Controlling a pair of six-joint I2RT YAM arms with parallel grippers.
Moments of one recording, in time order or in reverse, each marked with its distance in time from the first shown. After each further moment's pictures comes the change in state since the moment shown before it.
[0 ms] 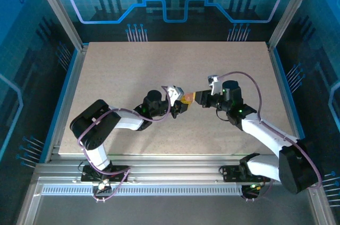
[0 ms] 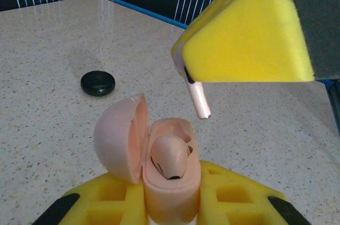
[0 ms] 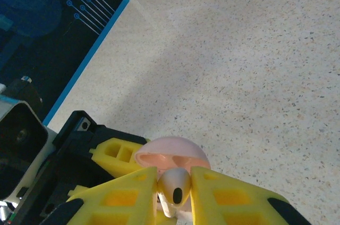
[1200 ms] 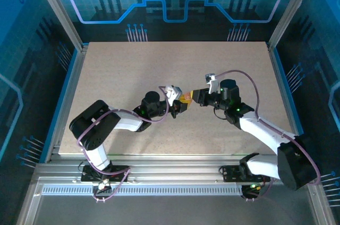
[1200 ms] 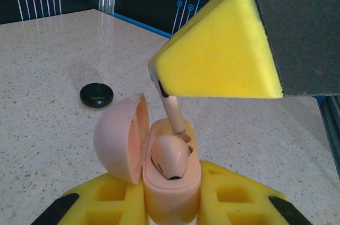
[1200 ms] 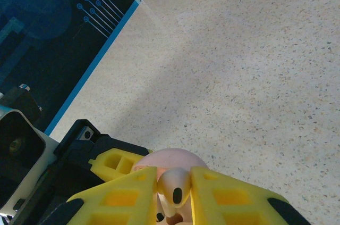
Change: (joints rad) left arm 0.000 -0.008 -0.029 0.086 -0.003 -0.045; right arm 0.025 0.029 0.017 0.043 0.001 0.011
